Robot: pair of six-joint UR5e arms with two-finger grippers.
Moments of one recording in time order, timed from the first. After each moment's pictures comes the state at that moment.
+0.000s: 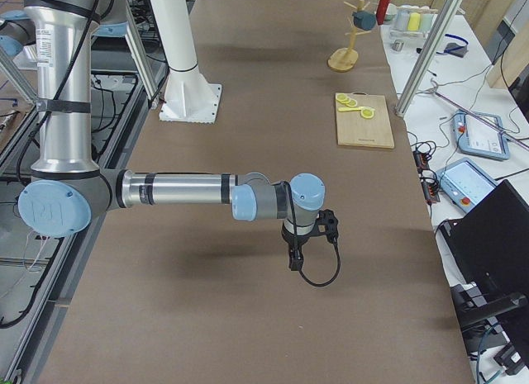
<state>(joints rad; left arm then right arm) -1.52 -1.25 -1.83 -1.89 -2.41 -0.16 1.45 -1.62 1.65 -1.53 2.30 -0.01</state>
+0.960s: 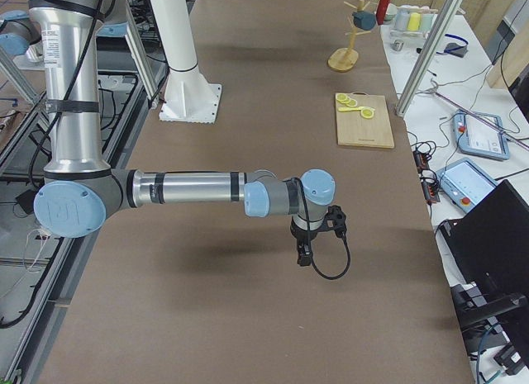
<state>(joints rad) -1.52 -1.27 -1.81 -1.88 -2.41 -0.17 1.43 -1.57 1.61 -1.53 2.29 0.00</state>
